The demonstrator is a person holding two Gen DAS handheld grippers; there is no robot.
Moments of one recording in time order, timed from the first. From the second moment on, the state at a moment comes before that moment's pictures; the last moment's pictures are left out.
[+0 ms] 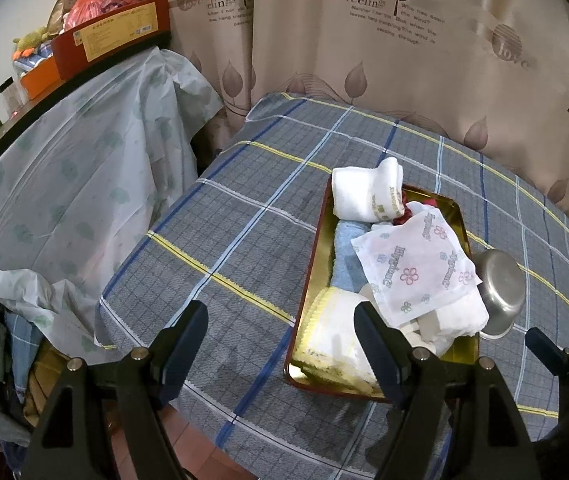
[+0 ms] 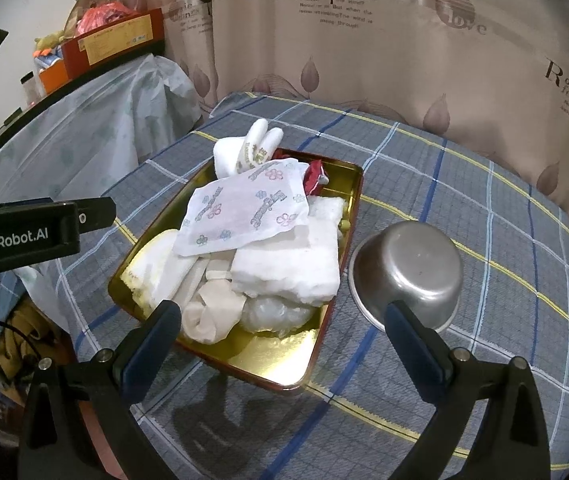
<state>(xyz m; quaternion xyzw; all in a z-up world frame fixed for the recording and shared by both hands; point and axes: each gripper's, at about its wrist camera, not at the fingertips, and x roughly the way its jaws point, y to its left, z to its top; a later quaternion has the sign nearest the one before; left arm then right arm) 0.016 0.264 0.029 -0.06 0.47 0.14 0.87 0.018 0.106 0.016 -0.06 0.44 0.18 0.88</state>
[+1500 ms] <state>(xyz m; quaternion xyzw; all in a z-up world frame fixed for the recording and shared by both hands) 0.016 0.254 0.028 -0.06 0.47 0.12 0.87 0.013 0.108 0.009 -0.07 0.45 0.18 0.87</state>
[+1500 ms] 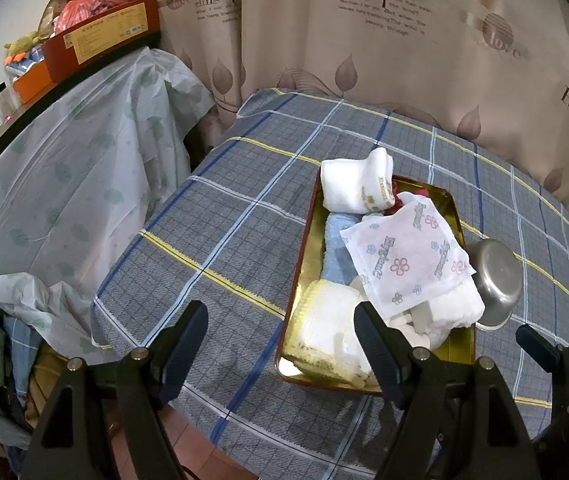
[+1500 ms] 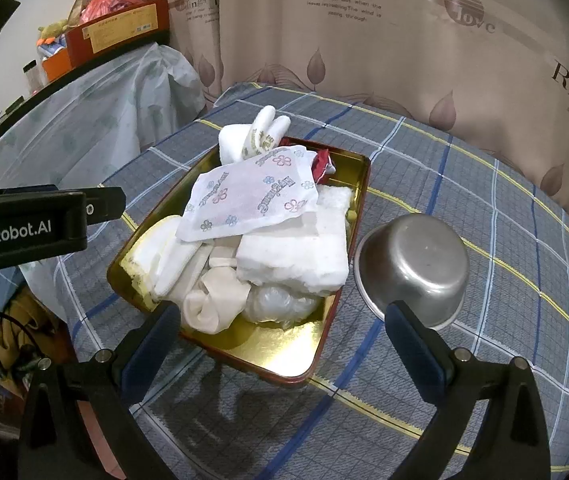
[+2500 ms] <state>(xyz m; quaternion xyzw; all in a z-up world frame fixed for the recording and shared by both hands) 0.016 0.253 0.026 -0.04 0.48 0.12 0.87 0.010 0.111 0.006 -0.08 0.45 0.19 0.87</state>
